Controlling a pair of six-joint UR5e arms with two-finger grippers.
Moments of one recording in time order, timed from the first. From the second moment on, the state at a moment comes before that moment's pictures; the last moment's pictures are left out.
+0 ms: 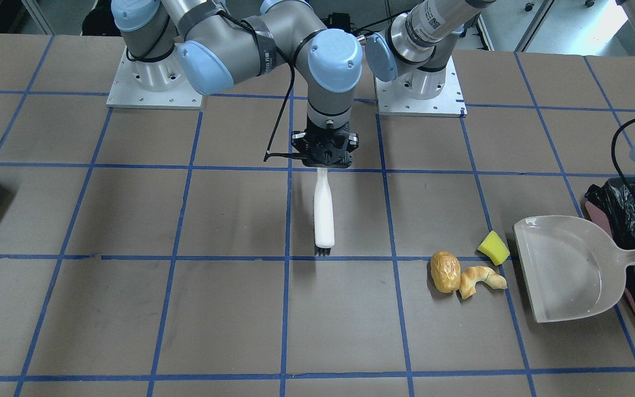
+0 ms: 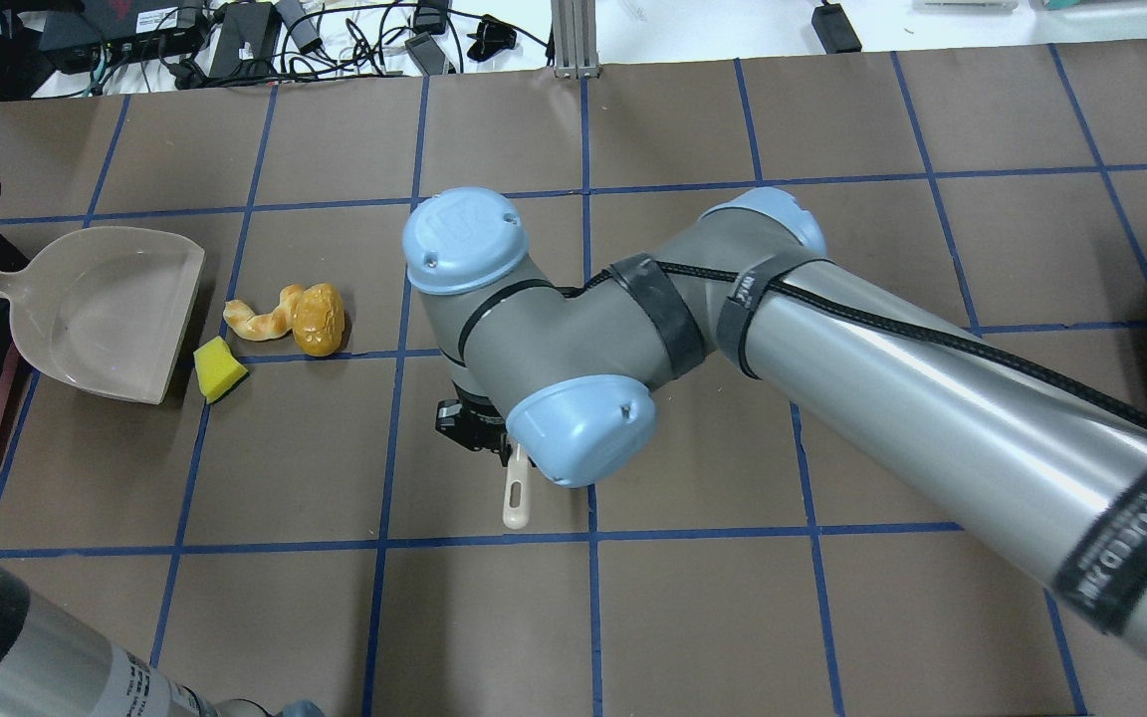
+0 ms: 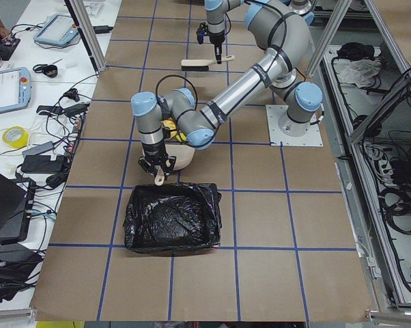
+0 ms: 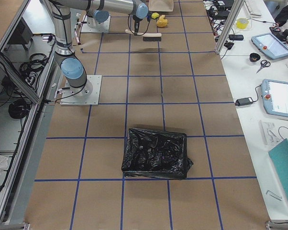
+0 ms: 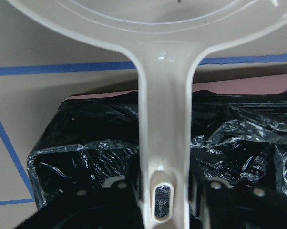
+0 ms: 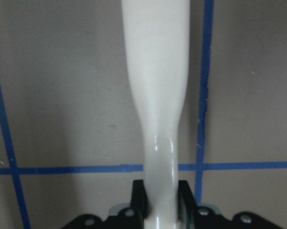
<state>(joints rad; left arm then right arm) -0.98 -2.09 -1.48 -1.00 1.94 2.21 2.18 -1.21 1.63 -1.89 -1.48 0.66</state>
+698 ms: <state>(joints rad) -0.99 -2.11 -1.49 -1.00 1.95 2.22 2.32 -0.98 1.36 -1.90 -1.33 0.90</state>
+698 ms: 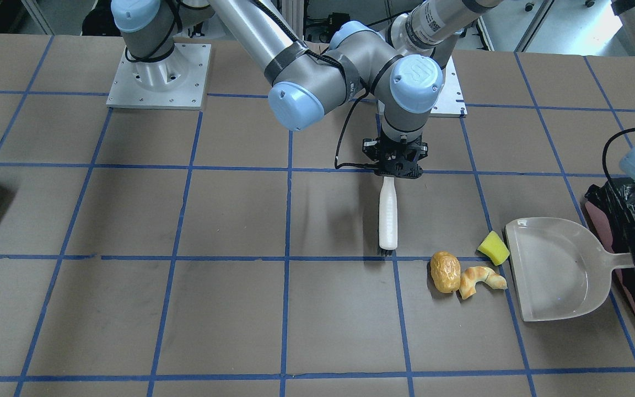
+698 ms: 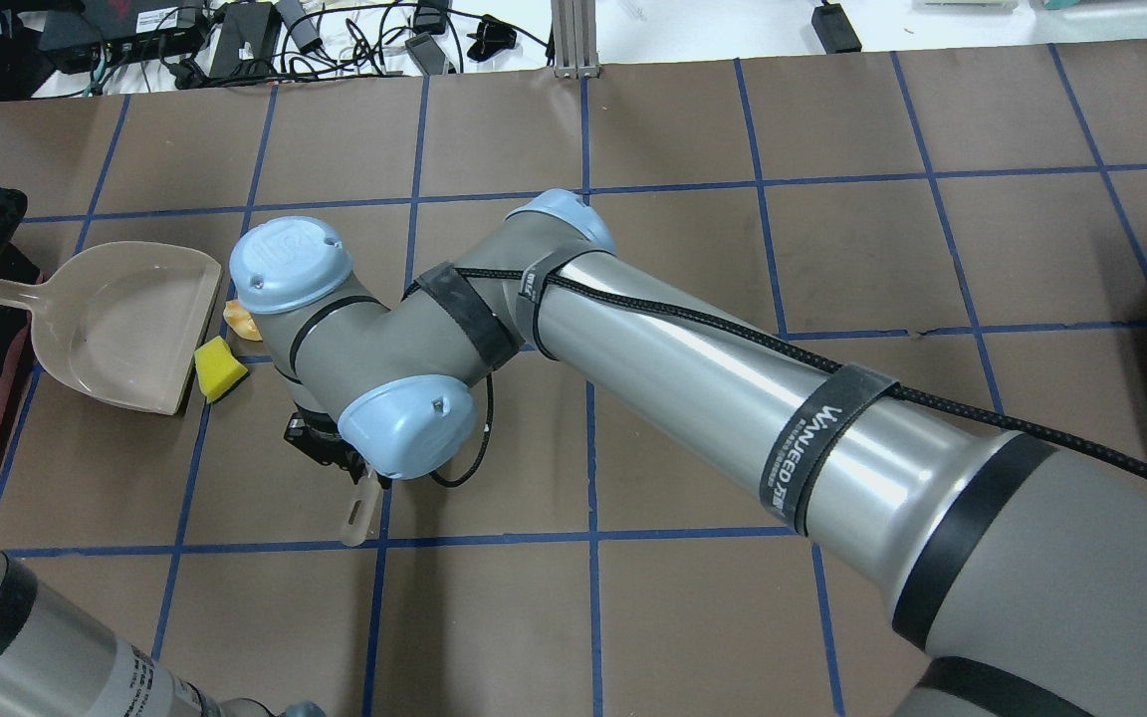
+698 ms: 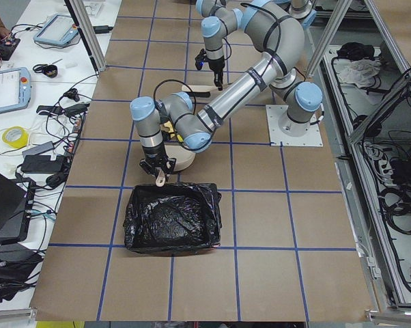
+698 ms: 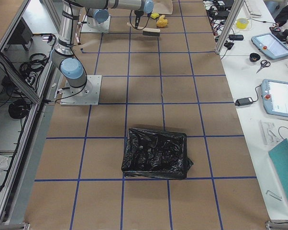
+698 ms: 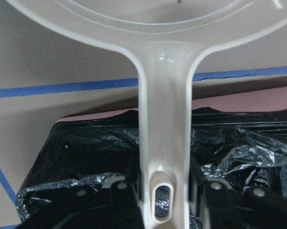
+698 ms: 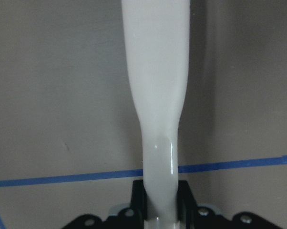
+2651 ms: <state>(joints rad) -1.00 -2.14 -1.49 -1.00 1.95 2.21 2.35 -0.58 0.82 -1.96 -1.32 1.00</state>
